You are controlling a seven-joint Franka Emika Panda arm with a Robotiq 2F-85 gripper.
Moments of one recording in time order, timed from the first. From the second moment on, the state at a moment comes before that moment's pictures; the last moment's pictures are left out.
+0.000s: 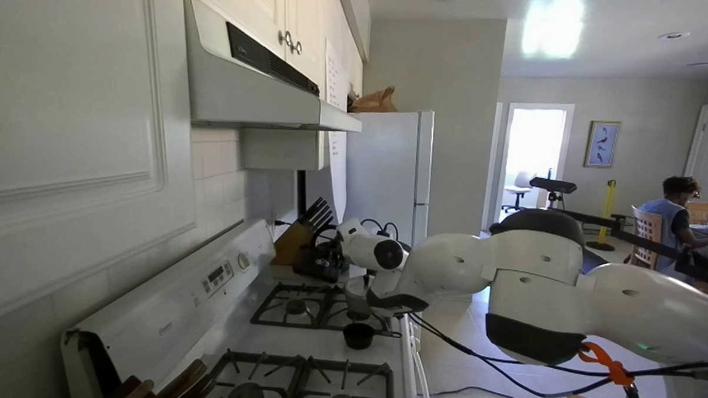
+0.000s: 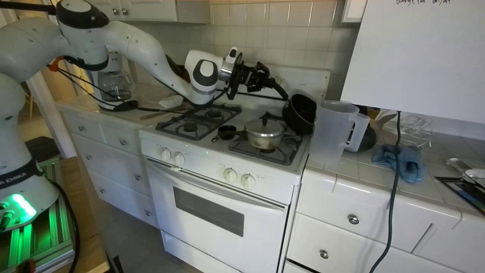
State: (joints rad) arm 0.72 1.15 -1.21 -1.76 0.10 3.47 -0.18
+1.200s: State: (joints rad) arm 1.12 1.20 -1.39 -2.12 0.09 3.98 -0.43
